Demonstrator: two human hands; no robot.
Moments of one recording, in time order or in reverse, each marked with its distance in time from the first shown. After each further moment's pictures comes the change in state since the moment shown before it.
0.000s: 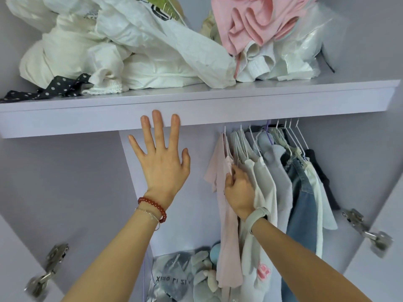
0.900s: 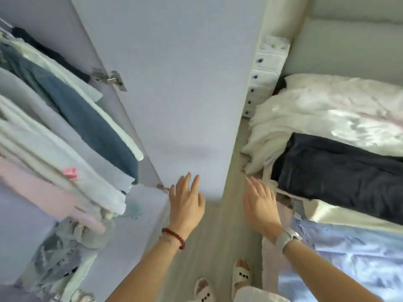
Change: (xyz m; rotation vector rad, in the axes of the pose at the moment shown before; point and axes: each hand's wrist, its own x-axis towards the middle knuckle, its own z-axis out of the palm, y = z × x) left_hand -0.398 0.208 -0.127 -0.838 -1.132 0.815; right_hand -0.503 0.144 -0.225 -0.683 0.246 0.832
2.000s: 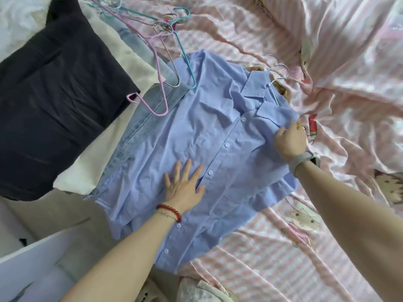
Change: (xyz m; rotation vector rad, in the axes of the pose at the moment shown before) left_hand -0.184 0.482 0.393 0.590 -1.065 1.043; right_hand -0.421 0.601 -0.090 0.055 0.348 1.690
